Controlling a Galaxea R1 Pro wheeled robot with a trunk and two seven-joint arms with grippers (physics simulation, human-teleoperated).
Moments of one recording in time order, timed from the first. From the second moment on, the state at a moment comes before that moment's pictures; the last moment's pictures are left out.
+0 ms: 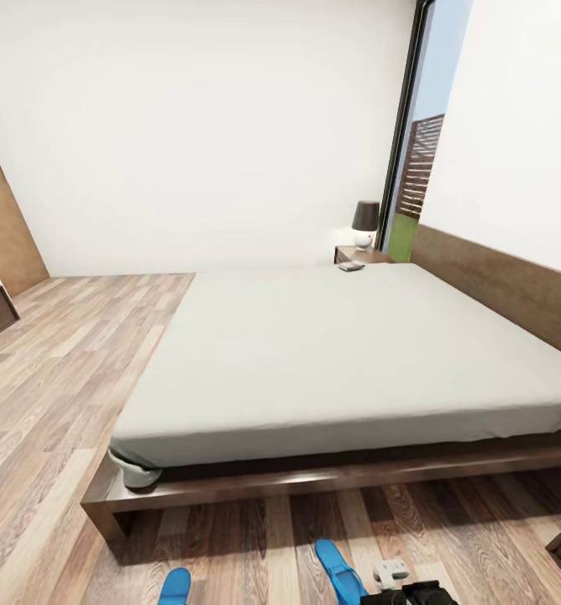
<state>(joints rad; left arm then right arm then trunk) -0.37 -0.05 -0.21 -0.11 0.32 0.03 0.17 -0.44 -0.01 -0.08 -0.27 0.16 0.32 0.34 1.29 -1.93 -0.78</state>
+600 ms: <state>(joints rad) -0.44 -0.05 -0.20 -0.11 0.33 0.08 0.17 -0.45 -0.01 -0.08 -0.34 0.16 0.39 0.35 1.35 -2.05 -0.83</state>
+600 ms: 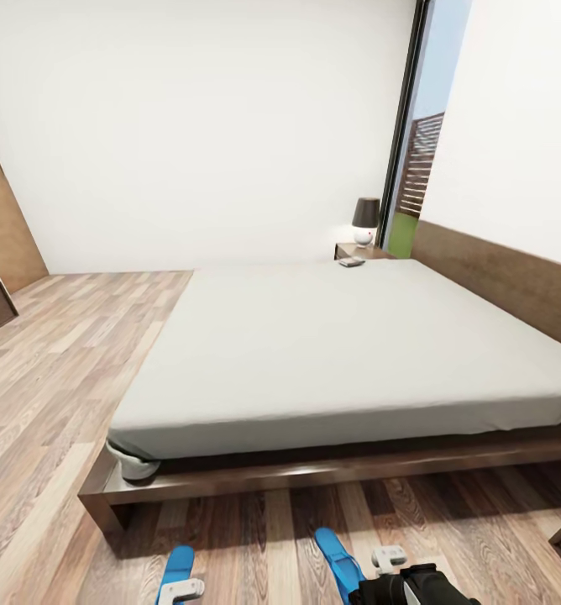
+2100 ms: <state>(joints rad) -0.44 -0.05 -0.20 -0.11 0.33 0.06 0.17 -0.45 -0.01 -0.07 -0.38 0.16 0.40 0.35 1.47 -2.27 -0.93</state>
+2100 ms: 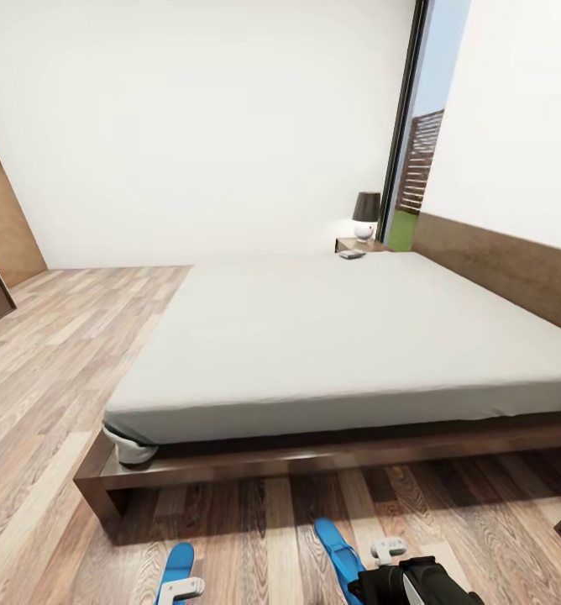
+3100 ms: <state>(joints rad) -0.44 -0.05 -0.20 -0.12 0.32 0.02 0.17 -0.45 -0.01 -0.07 -0.43 0.16 0.46 0.39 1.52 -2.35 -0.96</state>
